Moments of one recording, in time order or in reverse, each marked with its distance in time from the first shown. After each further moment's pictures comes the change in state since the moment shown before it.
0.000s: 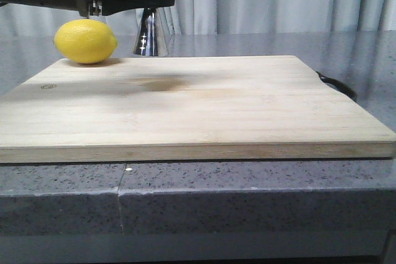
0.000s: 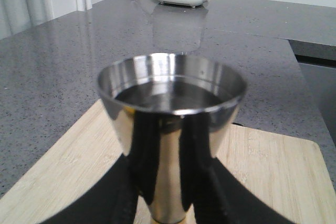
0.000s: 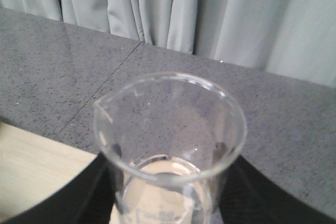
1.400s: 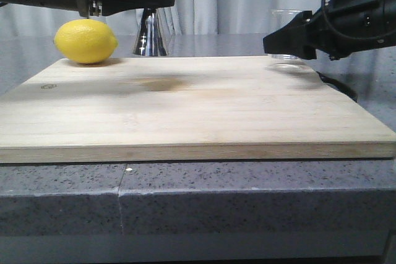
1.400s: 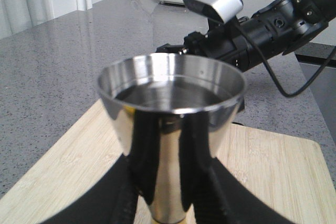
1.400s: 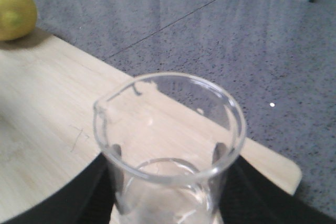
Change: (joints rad) left arm 0.000 0.000 0.000 0.000 0.000 0.000; right arm -0.294 0.437 0.127 -0.144 -0.817 -0.142
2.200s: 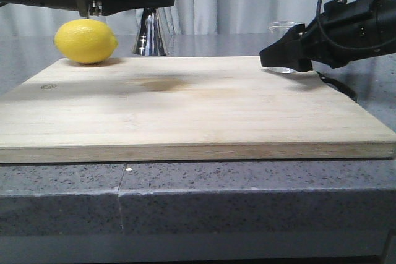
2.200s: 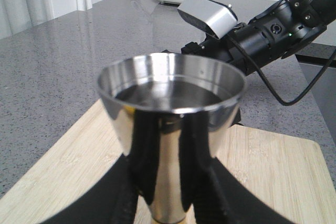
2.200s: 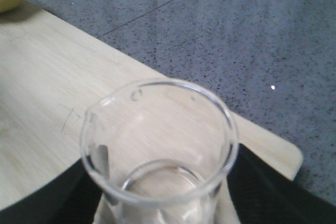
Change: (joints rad) left arm 0.000 0.000 0.000 0.000 0.000 0.000; right arm 0.013 0.012 -0.004 -0.007 0.052 -0.019
